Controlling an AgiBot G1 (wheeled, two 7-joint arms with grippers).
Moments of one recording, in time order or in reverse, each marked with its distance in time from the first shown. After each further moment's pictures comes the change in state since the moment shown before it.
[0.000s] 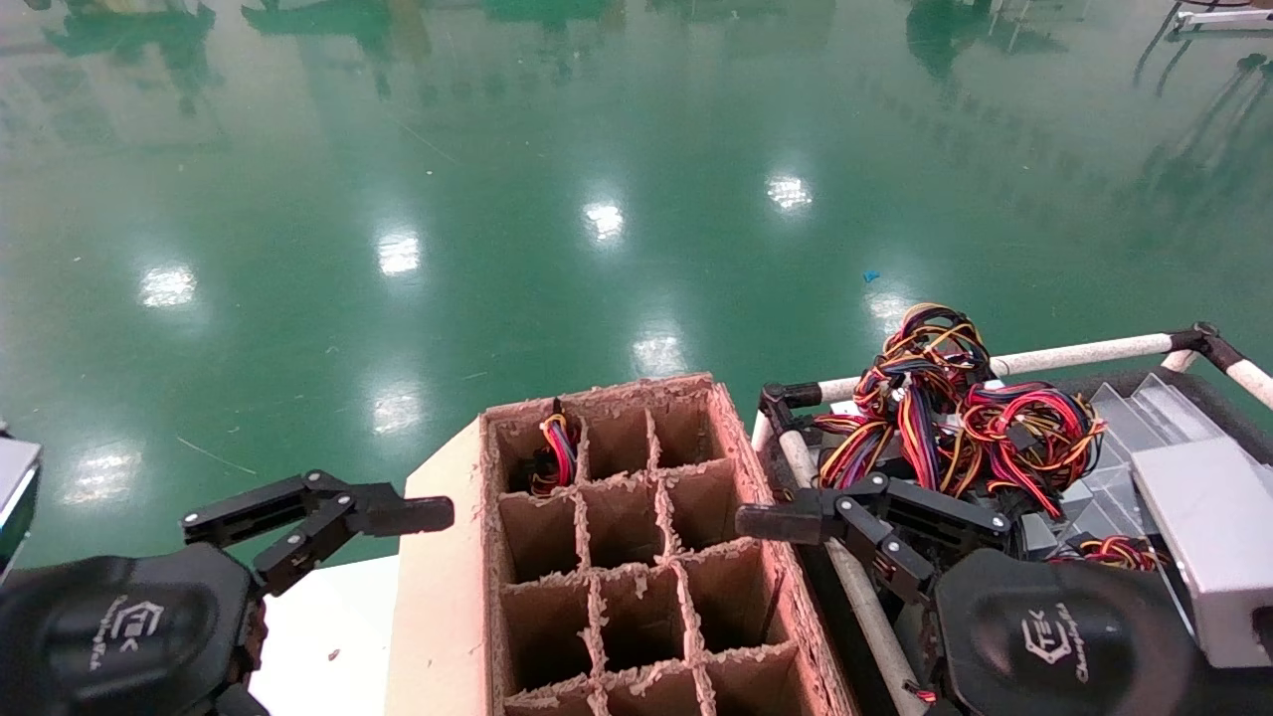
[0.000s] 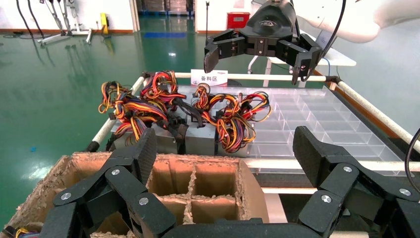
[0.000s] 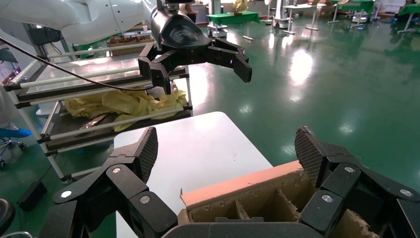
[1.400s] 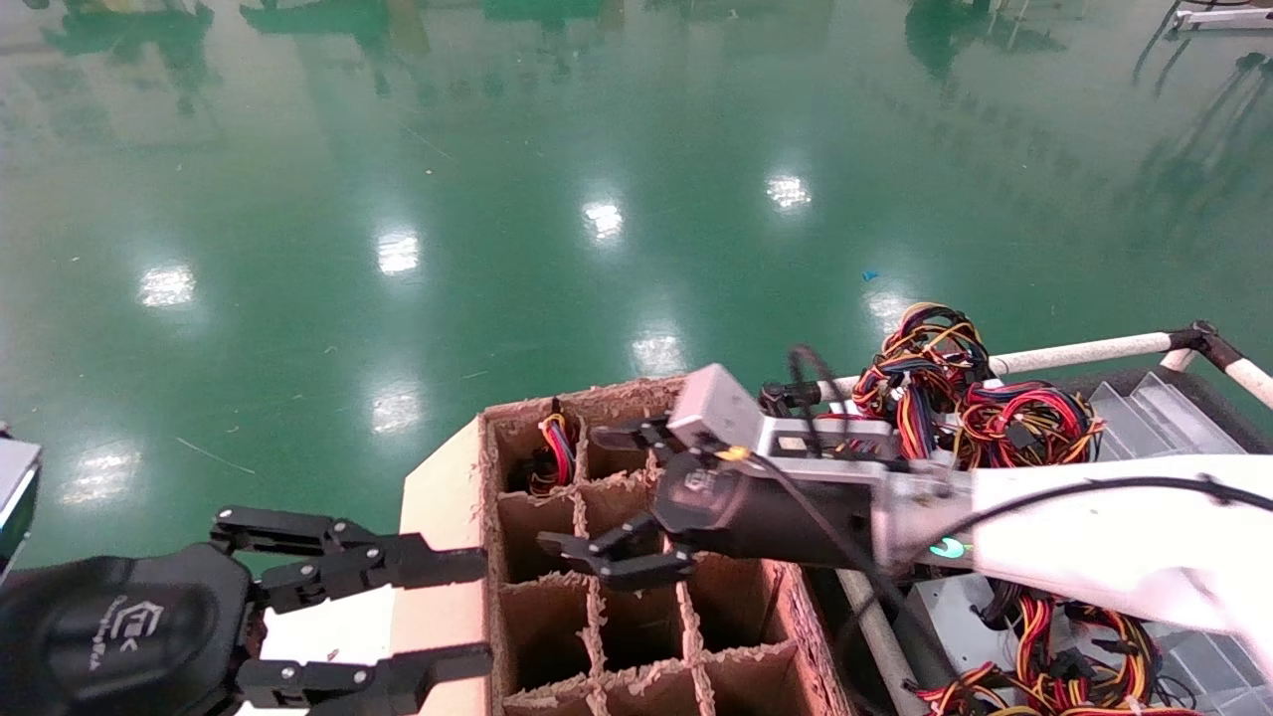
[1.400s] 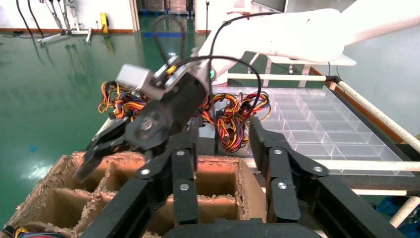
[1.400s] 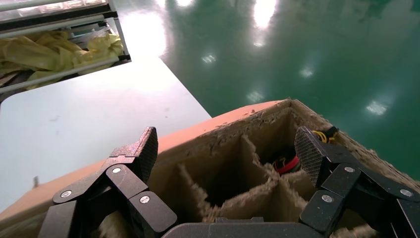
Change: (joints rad) left arm 0.000 0.000 0.000 0.000 0.000 0.000 0.000; right arm 0.311 -0.482 -0.249 -0.520 -0.462 0.277 -0.141
